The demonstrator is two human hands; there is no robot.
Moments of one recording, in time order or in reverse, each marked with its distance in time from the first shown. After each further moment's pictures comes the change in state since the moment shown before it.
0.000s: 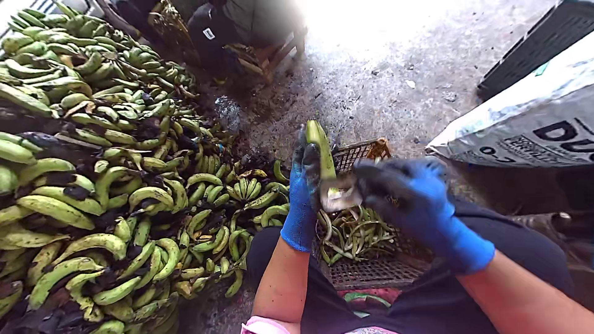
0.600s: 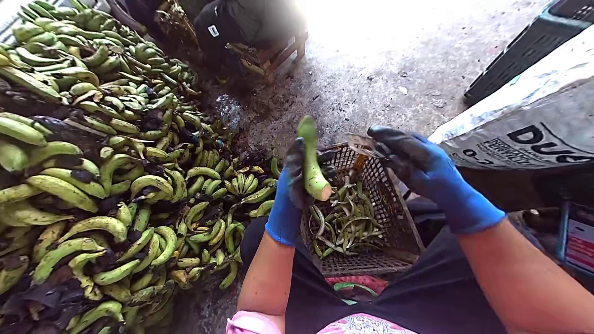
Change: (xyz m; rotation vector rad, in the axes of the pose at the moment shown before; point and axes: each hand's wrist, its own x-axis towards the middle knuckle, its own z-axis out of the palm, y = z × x) left_hand -0.012 0.025 0.003 -0.423 -0.100 -0.286; right_hand 0.016 0.035 -0.042 0.197 -0.167 0.067
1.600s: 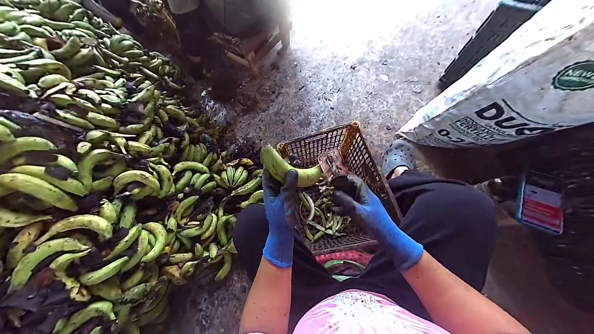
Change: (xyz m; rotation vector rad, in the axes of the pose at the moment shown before) left_hand -0.069 -0.059 -0.024 0.282 0.338 0.429; right_hand -0.104 -0.056 0.093 0.720 -0.017 0.710
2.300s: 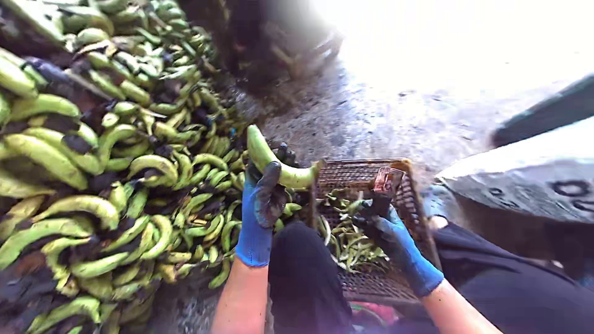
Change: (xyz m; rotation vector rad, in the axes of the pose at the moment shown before) left_hand 0.113 0.060 -0.080 -0.313 -0.065 0.001; right_hand 0.092 0.041 0.013 0.277 -0.031 -0.036
